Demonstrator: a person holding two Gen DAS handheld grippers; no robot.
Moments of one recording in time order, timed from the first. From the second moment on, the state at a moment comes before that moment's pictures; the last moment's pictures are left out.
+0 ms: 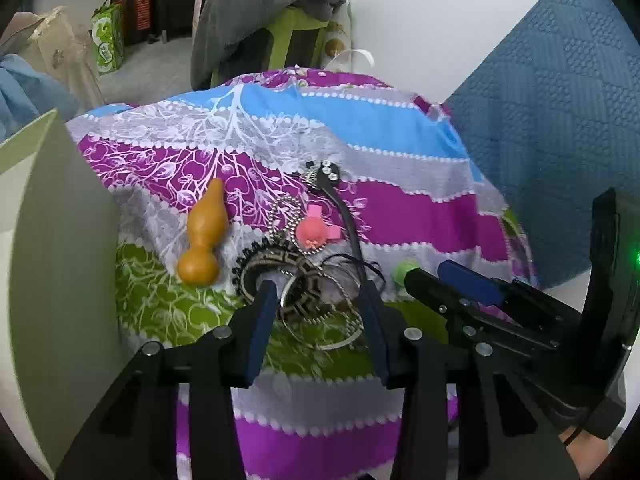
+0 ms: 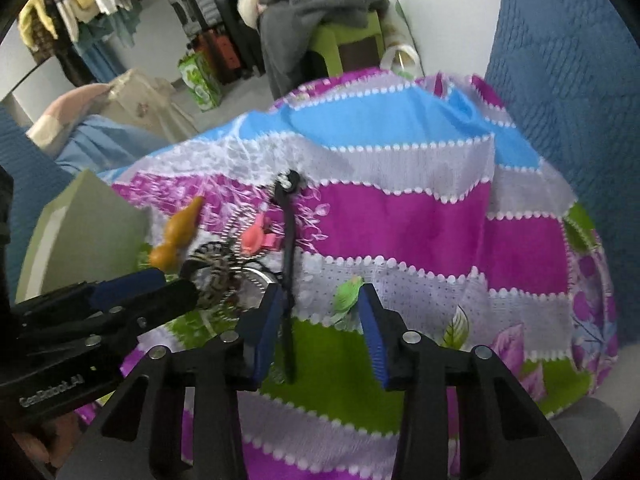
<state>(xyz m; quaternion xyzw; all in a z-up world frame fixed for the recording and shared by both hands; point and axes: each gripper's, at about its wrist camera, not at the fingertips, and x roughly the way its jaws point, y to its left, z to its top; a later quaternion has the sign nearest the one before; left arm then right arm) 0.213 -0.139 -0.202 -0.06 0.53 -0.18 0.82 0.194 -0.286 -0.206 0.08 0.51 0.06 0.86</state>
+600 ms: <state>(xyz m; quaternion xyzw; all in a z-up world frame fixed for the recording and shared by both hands) 0.218 -0.142 -0.225 -0.06 0.55 -0.17 0.82 0.202 -0.278 -0.223 0.05 0.53 0.04 0.84</state>
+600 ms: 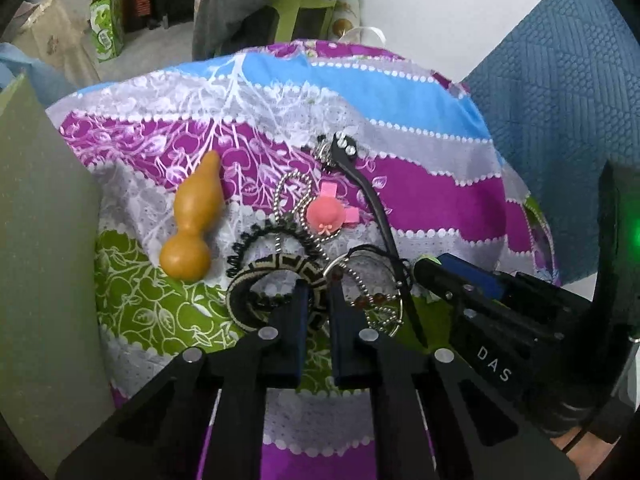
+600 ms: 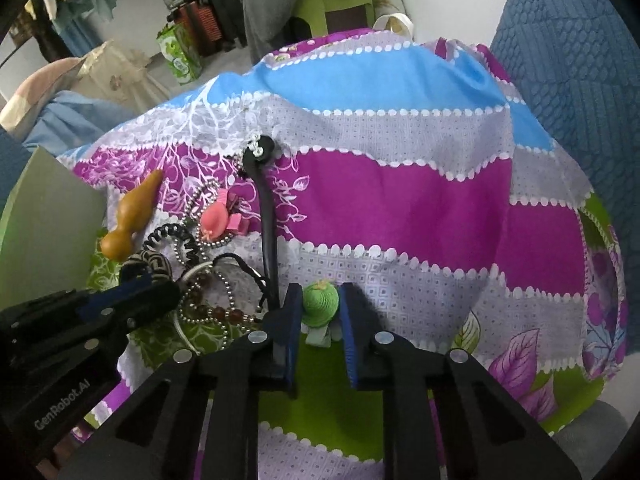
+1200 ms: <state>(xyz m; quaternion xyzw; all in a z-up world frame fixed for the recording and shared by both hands) 0.183 -0.122 -0.166 -0.09 0.50 -0.18 0.84 0.152 -0.272 -0.165 0.05 0.49 0.04 0.87</state>
